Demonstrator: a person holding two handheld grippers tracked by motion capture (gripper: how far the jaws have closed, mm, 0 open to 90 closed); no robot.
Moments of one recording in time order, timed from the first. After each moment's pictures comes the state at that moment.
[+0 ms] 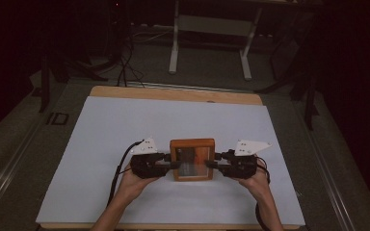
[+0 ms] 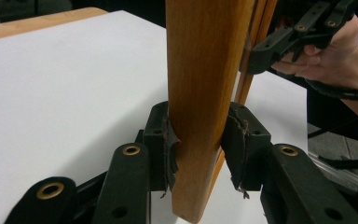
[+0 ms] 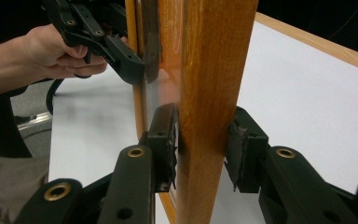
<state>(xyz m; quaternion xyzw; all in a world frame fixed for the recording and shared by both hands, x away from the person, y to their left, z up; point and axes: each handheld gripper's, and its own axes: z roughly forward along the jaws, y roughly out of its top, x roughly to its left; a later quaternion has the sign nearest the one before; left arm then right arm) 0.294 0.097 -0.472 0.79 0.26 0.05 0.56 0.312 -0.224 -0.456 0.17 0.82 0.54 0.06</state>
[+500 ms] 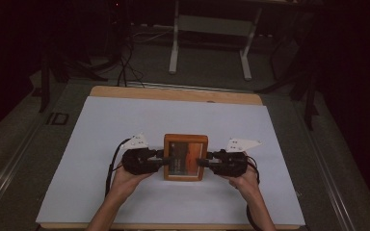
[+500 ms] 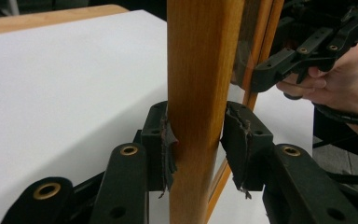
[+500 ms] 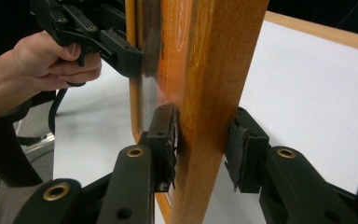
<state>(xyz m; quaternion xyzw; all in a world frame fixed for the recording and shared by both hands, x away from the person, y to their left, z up) 0.299 0.120 -0.470 0.77 0.31 0.04 0.55 0.319 -0.200 -0.467 0.21 0.81 0.55 0.03</state>
